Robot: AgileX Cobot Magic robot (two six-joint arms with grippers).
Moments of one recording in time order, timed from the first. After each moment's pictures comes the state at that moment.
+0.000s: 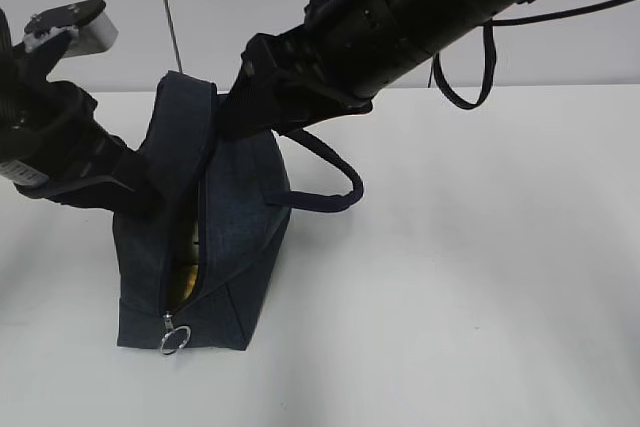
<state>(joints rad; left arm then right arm) -0.30 1.45 -0.99 -0.50 0.82 0.43 0.50 1.71 -1.43 0.80 0.85 -0.61</state>
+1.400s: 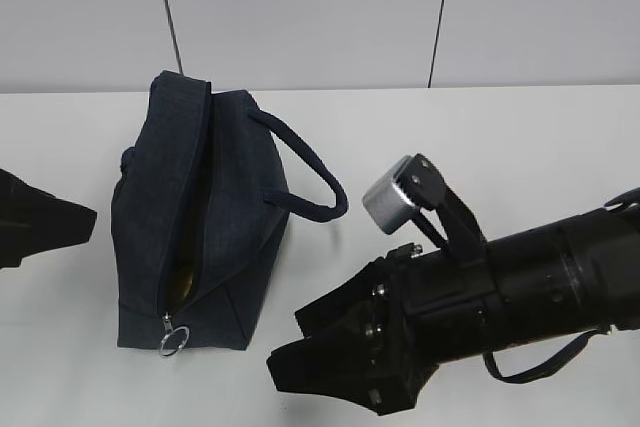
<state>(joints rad) -0.30 0.99 -0.64 -0.54 0.58 0.50 0.48 1.60 -0.64 1.74 0.86 -1.90</state>
